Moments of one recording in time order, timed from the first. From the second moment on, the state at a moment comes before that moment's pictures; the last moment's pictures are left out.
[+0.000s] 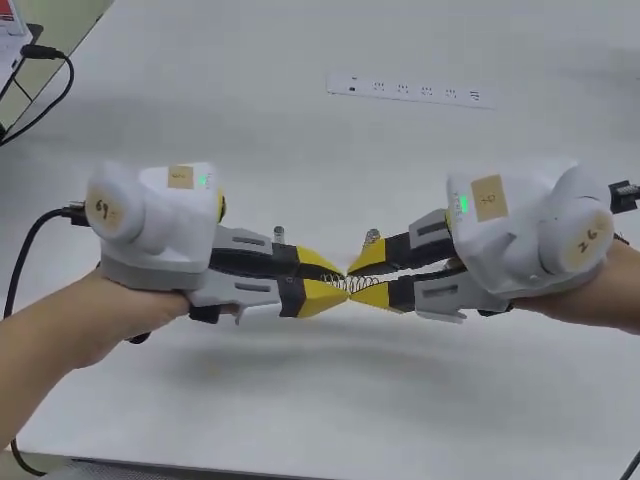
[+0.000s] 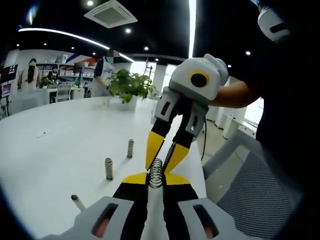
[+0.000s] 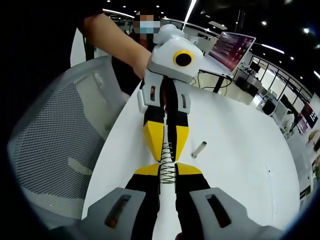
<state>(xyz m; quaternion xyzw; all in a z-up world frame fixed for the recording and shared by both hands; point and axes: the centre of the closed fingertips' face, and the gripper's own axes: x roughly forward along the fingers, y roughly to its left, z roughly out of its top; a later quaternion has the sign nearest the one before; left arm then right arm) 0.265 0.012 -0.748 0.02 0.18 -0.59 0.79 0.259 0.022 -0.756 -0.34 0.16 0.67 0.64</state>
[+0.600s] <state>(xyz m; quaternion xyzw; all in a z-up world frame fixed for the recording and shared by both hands) 0.261 0.011 -0.745 0.02 0.18 -0.60 0.78 0.257 0.017 -0.759 -0.33 0.17 0.67 0.64</state>
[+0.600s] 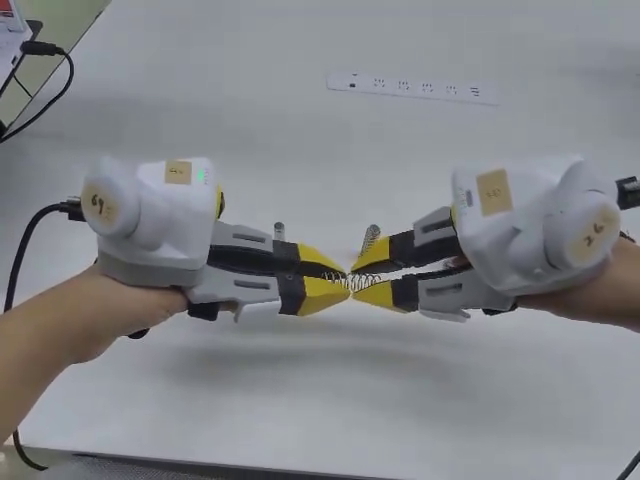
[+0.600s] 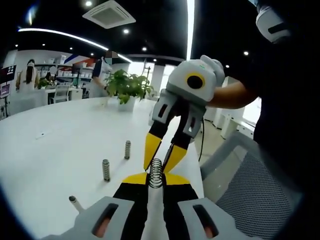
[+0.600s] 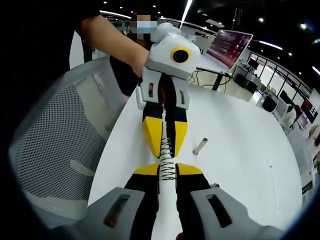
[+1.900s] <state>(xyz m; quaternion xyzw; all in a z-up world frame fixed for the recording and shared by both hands) 0.260 0.015 -0.757 0.02 0.19 -0.59 0.78 0.252 0.023 -0.734 -0.32 0.15 0.69 0.63</state>
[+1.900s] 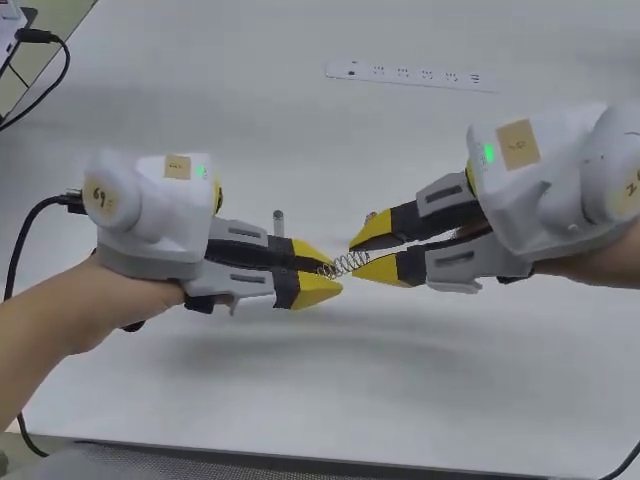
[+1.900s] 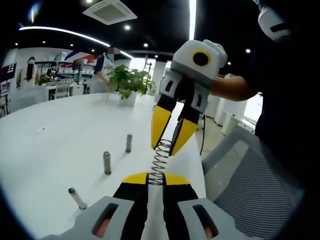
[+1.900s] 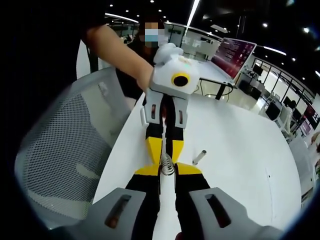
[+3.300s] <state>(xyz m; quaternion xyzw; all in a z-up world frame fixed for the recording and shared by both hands) 0.255 0.009 -0.758 0.06 0.18 -0.60 0.77 0.244 0.052 -0.719 -0.18 0.14 0.69 0.68</state>
